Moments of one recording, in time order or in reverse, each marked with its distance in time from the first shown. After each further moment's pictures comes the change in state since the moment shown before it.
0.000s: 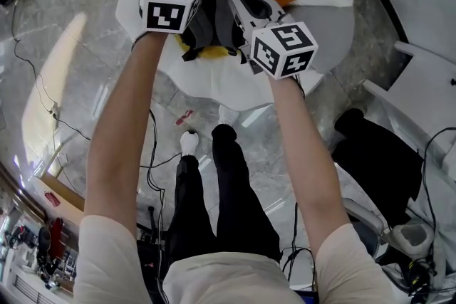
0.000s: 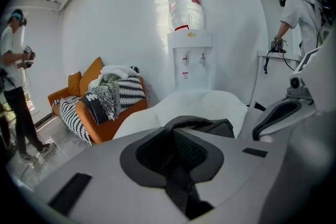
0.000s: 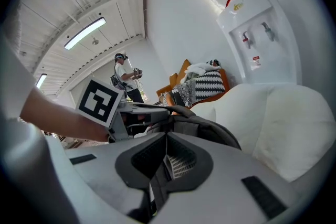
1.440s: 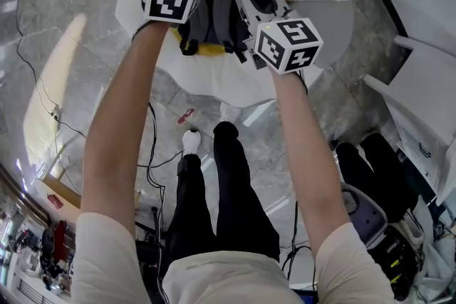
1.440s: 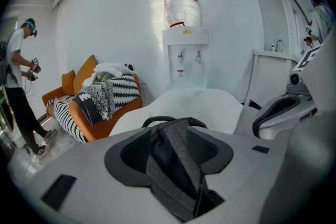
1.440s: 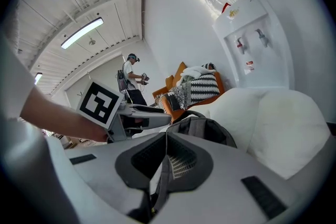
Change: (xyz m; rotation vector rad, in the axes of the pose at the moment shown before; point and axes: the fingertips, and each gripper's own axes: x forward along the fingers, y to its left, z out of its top) left arm 0.008 -0.009 0.000 0.031 0.040 -0.049; right arm -0.010 -0.009 0.006 0.004 -0.024 -0.053
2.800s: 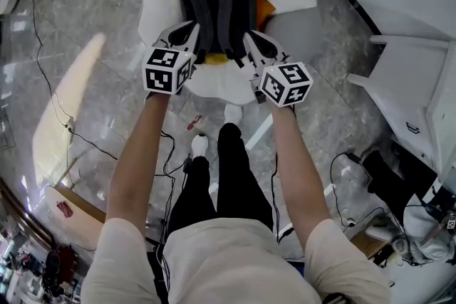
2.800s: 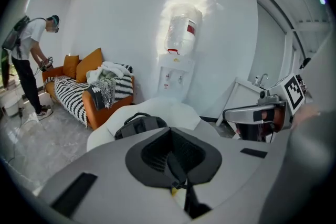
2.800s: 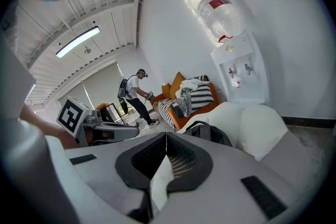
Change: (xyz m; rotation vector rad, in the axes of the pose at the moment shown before) left arm -0.218 -0.054 0.012 -0.195 -0.014 -0.156; right arm -0.134 0.106 0.047 0.072 -0.044 -0.079
